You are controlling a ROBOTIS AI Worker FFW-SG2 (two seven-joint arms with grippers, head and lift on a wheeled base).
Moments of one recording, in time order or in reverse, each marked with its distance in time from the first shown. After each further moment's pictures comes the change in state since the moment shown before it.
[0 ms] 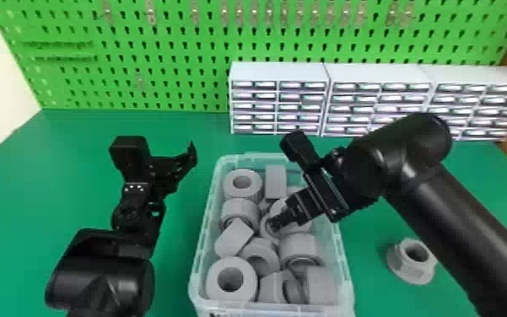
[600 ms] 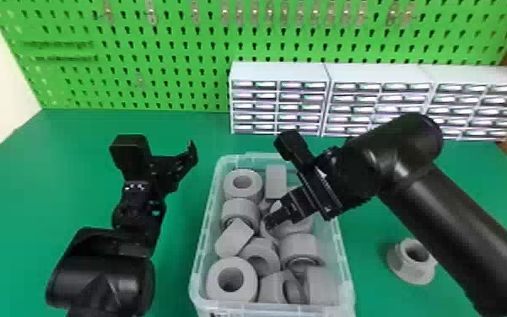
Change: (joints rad) left arm -0.003 0.000 -0.002 0.000 -0.001 0.000 0.002; right arm -0.025 0.002 0.044 0.043 -0.020 -0.062 0.000
